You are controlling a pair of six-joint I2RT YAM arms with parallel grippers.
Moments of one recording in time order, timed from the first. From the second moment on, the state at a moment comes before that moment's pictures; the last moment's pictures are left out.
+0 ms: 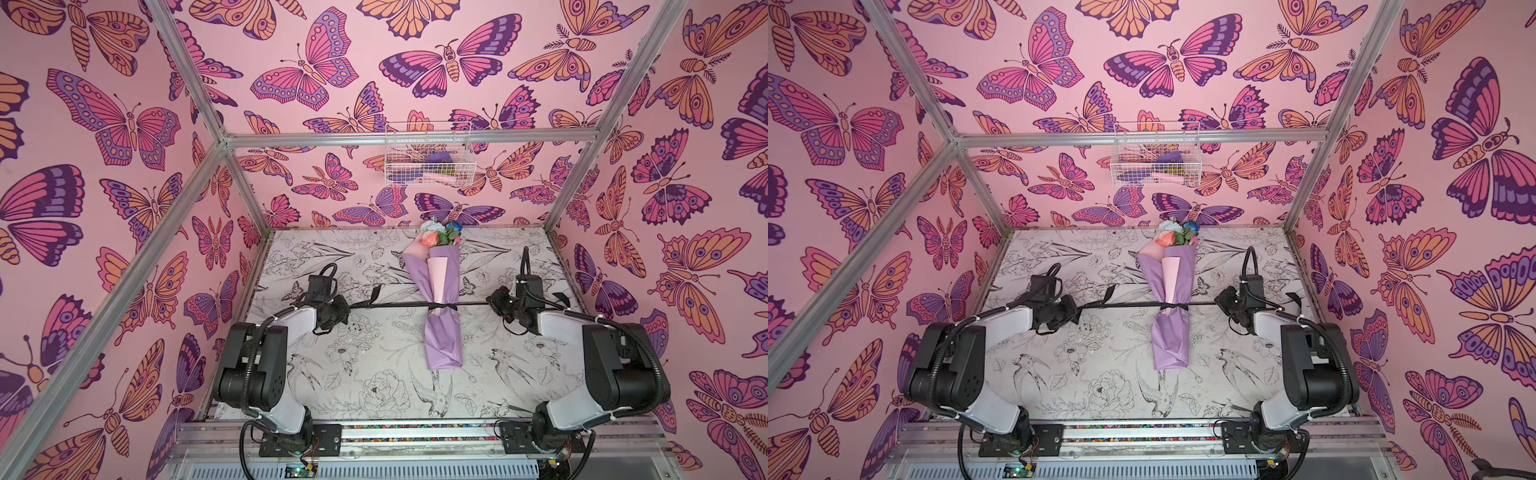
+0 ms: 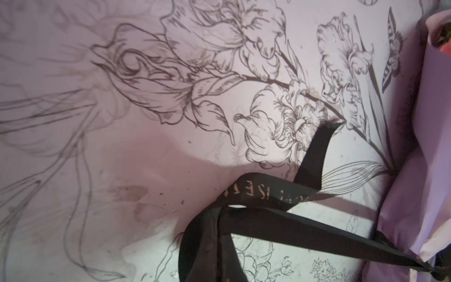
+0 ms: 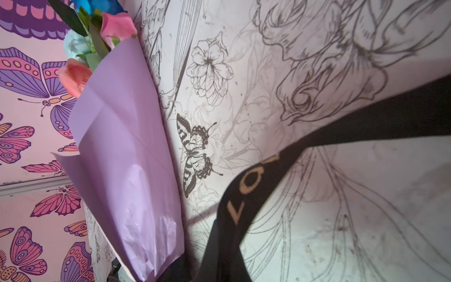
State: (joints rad) left arm -0.10 1.59 0.76 -0.17 0.20 -0.68; right arm 0.03 1.56 0.65 0.13 -0.26 0.89
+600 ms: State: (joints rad) left arm 0.15 1.54 0.66 -0.14 0.33 -0.75; right arm -0.09 1.47 0.59 0.04 -0.32 0.82
